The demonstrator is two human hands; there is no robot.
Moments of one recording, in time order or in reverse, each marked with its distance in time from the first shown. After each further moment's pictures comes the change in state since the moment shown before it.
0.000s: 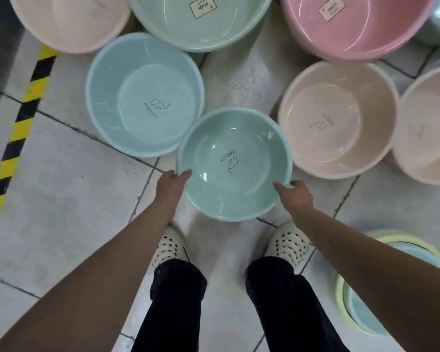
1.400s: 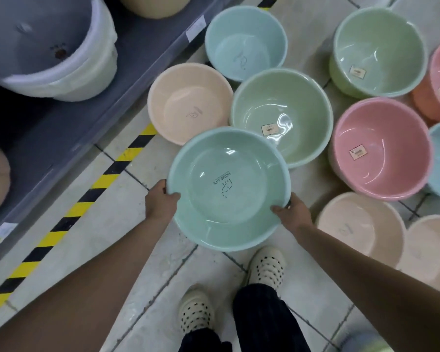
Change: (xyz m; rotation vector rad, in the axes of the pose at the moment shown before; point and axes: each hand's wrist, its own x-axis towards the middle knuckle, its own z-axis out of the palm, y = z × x) left_hand 0.020 0.160 -0.226 0.043 0.246 0.328; right_hand -0.117 -0.266 0.056 -0.186 -0.036 -0.461
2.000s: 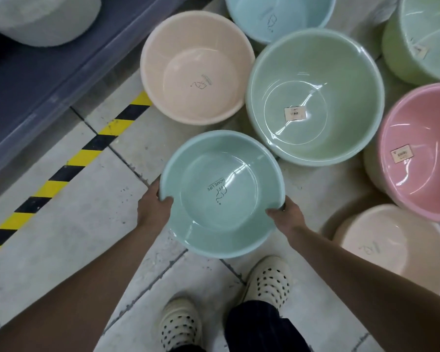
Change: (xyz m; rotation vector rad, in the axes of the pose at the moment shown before) left_hand 0.065 -0.101 0.067 -0.015 -0.001 -0.078; right_hand 0.101 0.047 0.081 -0.051 -0.121 0.074
